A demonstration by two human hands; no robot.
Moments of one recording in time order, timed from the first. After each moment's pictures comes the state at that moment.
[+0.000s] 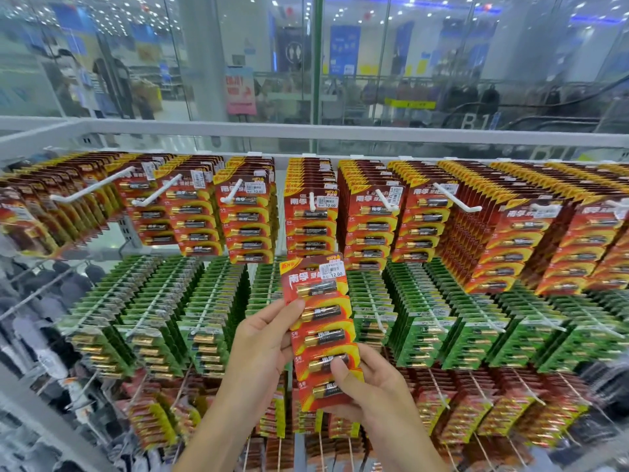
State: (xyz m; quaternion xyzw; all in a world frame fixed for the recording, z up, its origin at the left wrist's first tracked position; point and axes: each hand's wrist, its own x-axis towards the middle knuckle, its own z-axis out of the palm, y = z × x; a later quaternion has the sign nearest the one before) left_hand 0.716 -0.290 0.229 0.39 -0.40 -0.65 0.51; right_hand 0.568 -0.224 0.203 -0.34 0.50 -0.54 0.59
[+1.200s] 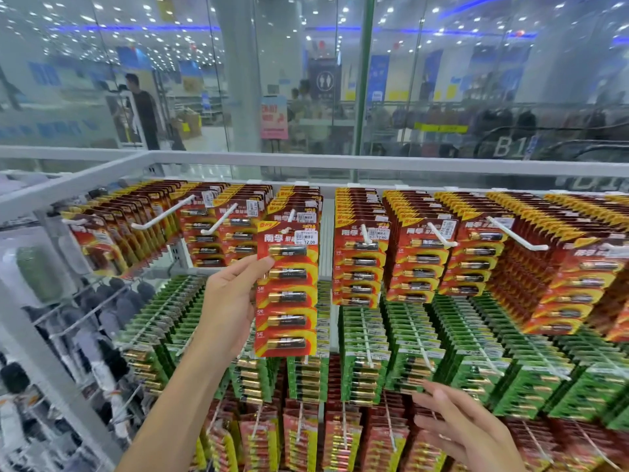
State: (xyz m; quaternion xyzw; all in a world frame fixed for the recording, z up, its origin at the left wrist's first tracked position) left_hand 0.802 -0.365 0.285 0.42 -0.41 -0.54 0.60; right_hand 0.522 -0.237 0.186 -0.28 0.64 -0.50 0.51
